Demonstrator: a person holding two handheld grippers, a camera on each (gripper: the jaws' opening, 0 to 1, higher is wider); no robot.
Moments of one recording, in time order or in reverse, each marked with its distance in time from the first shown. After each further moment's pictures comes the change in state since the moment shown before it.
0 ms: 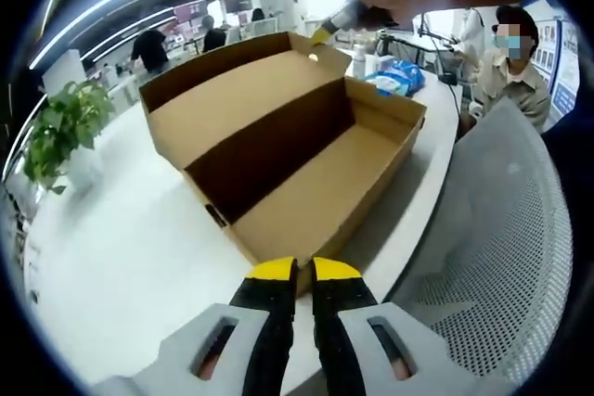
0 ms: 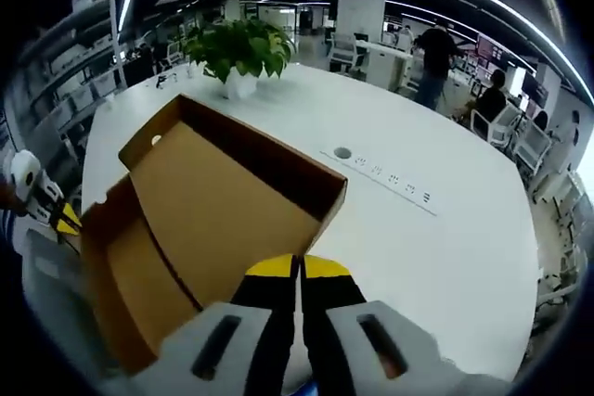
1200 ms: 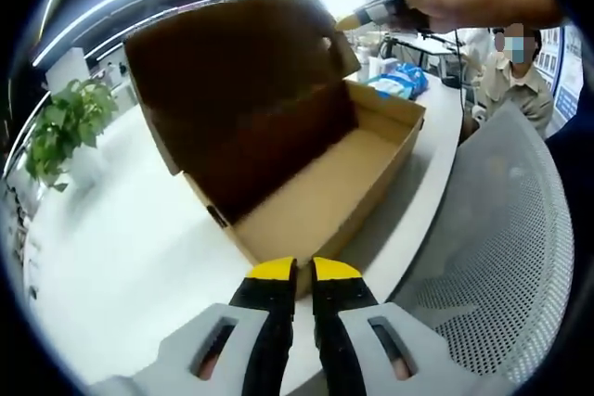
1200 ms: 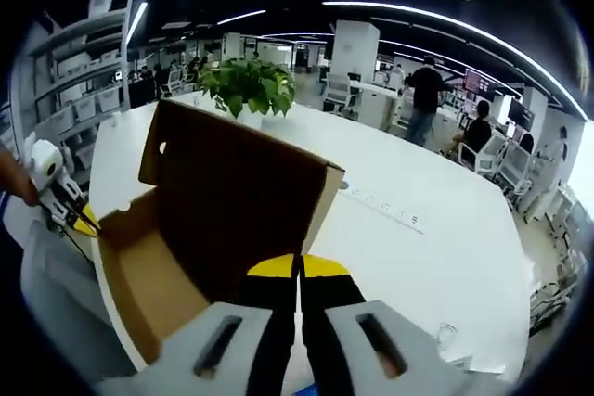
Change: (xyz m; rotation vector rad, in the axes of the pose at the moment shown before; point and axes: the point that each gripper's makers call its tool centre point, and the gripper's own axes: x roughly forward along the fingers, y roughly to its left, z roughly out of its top) left arm 0.000 0.002 0.001 -0.011 -0.012 0.012; right arm -0.054 0.033 -0.001 -0.013 -0.152 -0.056
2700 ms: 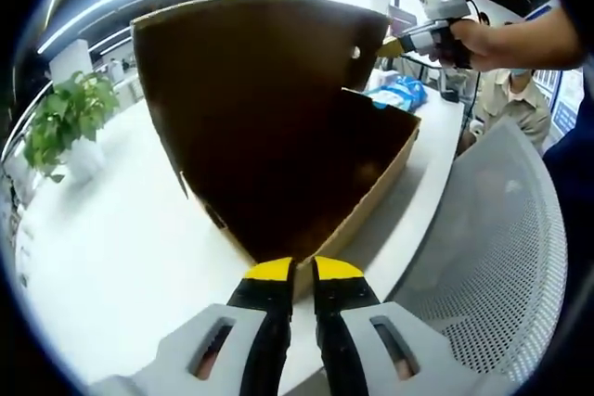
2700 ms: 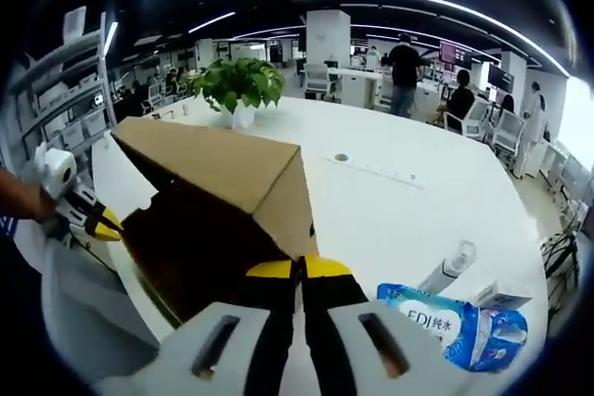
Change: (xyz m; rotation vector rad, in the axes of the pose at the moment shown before) left arm -0.002 -0.003 0.003 -0.049 -0.045 -0.024; right arm -0.039 0.040 -0.043 0.158 0.034 -0.046
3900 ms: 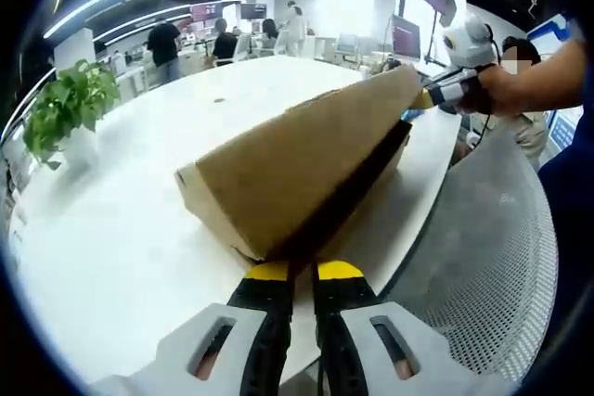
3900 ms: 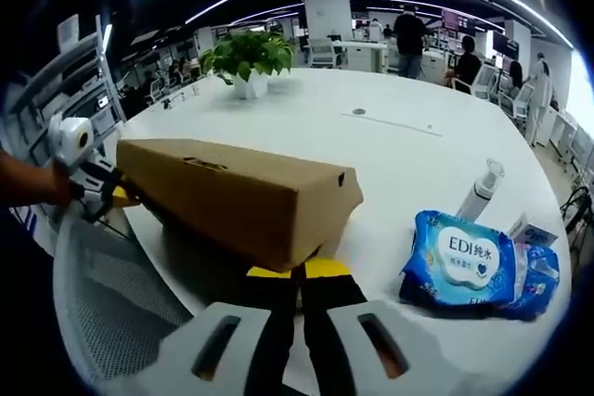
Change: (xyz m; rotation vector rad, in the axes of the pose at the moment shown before) left arm -0.004 -0.008 -0.001 -0.050 -0.023 -0.025; right arm -0.018 0.044 -0.072 0.077 0.104 0.065
